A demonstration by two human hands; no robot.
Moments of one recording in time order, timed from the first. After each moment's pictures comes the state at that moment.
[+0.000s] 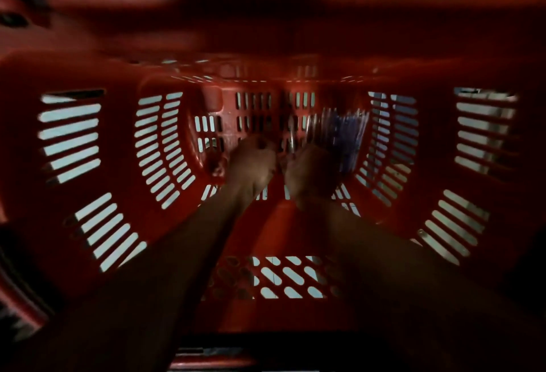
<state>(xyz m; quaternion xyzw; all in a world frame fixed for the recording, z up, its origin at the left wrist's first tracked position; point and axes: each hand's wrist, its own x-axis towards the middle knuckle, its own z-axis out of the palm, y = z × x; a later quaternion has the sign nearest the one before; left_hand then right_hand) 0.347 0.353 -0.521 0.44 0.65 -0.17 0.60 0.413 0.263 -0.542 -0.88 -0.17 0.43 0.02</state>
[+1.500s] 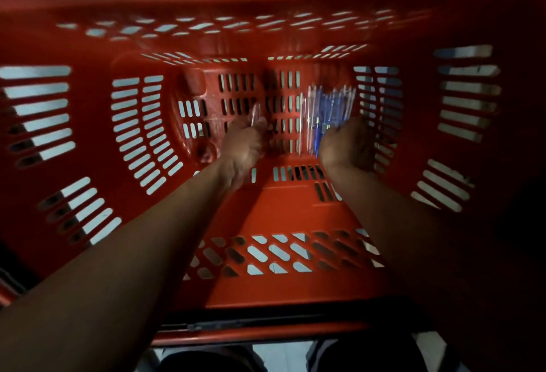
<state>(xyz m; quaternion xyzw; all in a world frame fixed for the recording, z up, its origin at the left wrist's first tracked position) 0.361 0.346 -0.516 0.35 0.67 -0.12 0.64 0.472 0.231 -0.539 -0.95 0.02 0.32 -0.02</state>
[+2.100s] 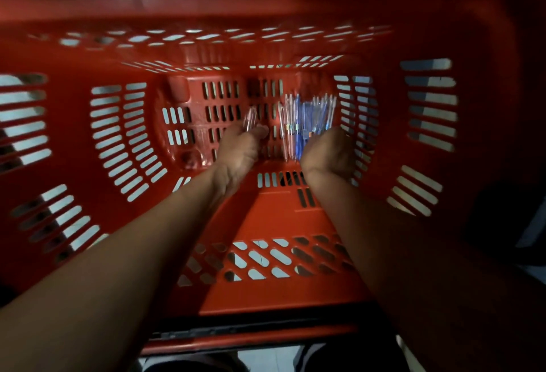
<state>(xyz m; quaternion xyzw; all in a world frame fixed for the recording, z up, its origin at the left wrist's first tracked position) 0.381 0.335 -0.499 0.36 0.64 -0.11 0.67 0.471 0.233 -0.534 -0.94 -0.02 0.33 -0.06</state>
